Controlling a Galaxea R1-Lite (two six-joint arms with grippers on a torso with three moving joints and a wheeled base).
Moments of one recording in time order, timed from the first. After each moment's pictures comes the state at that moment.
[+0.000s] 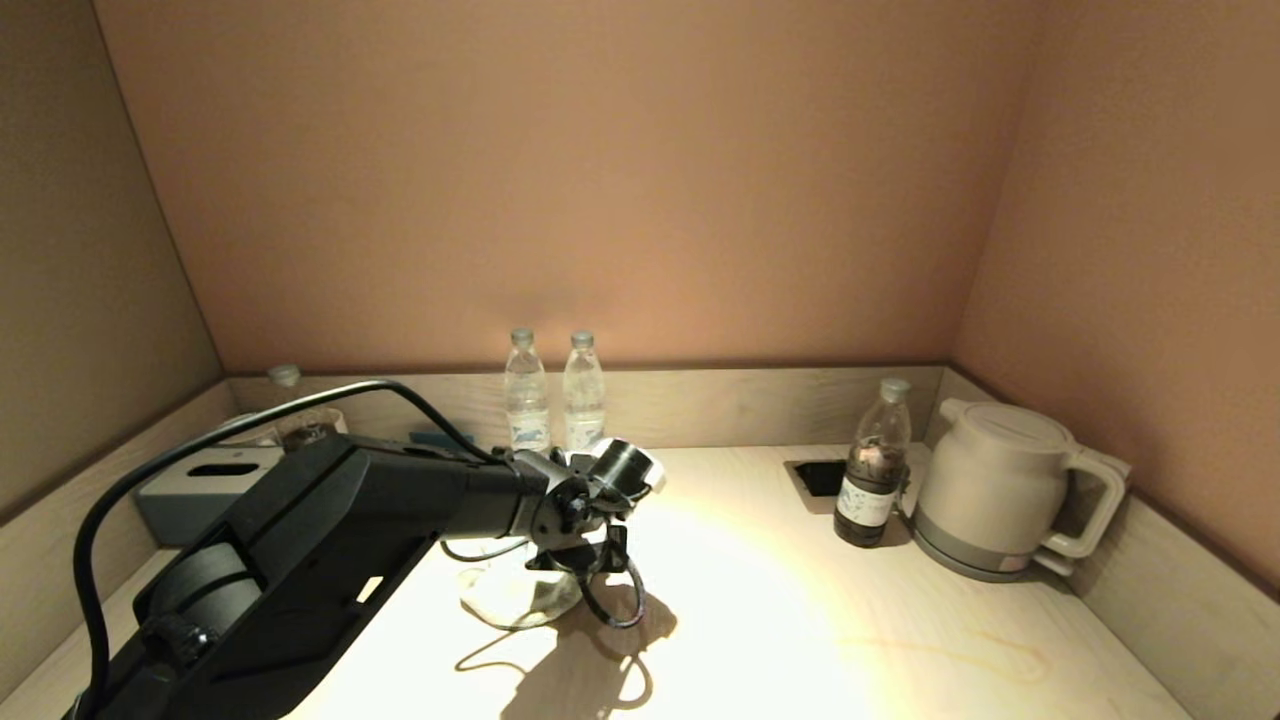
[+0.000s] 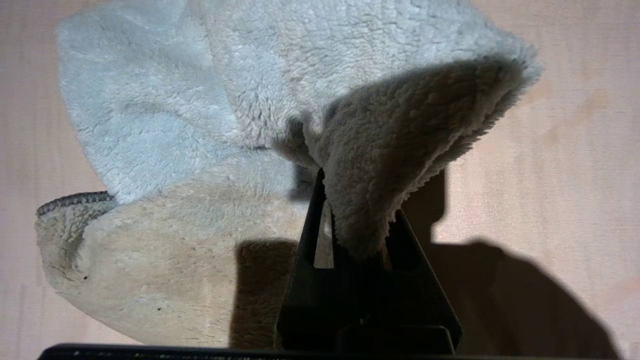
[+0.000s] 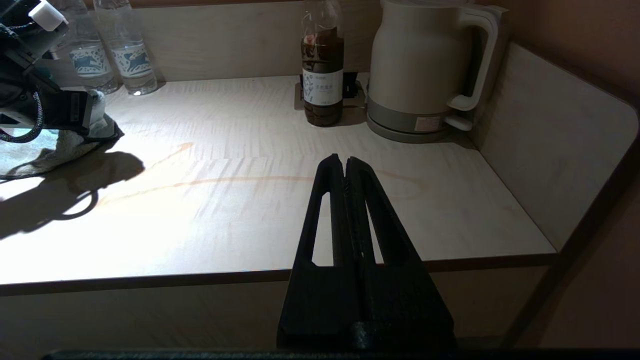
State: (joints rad) left arm -0.70 2.60 -1.96 0.43 0.46 -0.60; right arm 0.00 0.00 0.00 0.00 -0.01 0.03
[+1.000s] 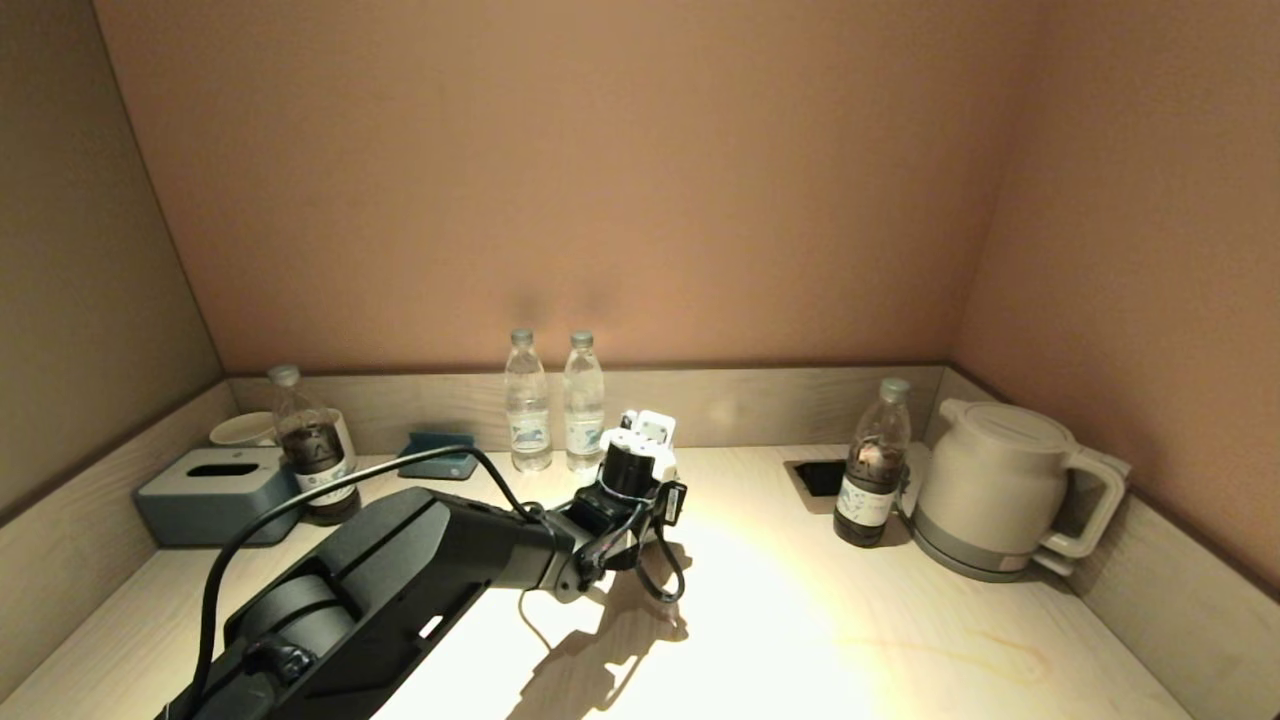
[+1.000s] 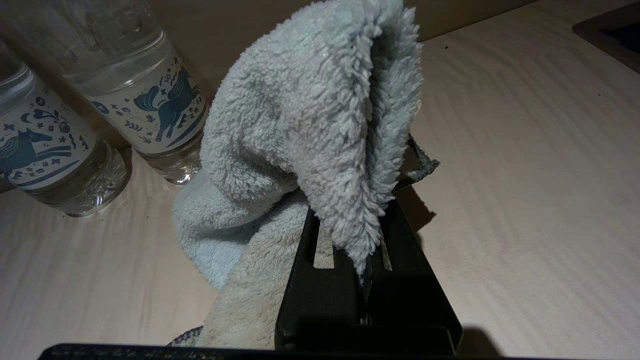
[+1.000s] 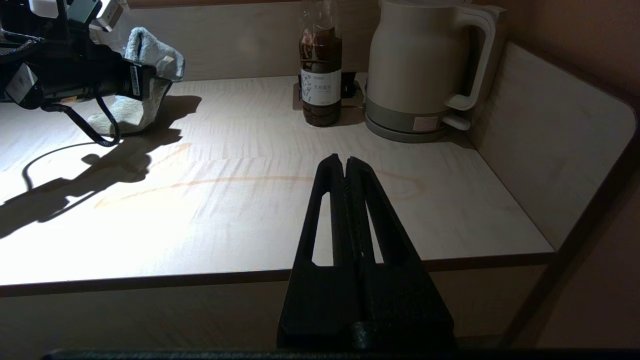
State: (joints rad) left arm -0.71 2.76 -1.96 -0.50 0.42 0.02; right arm 0.00 0.00 0.00 0.00 -0.01 0.03
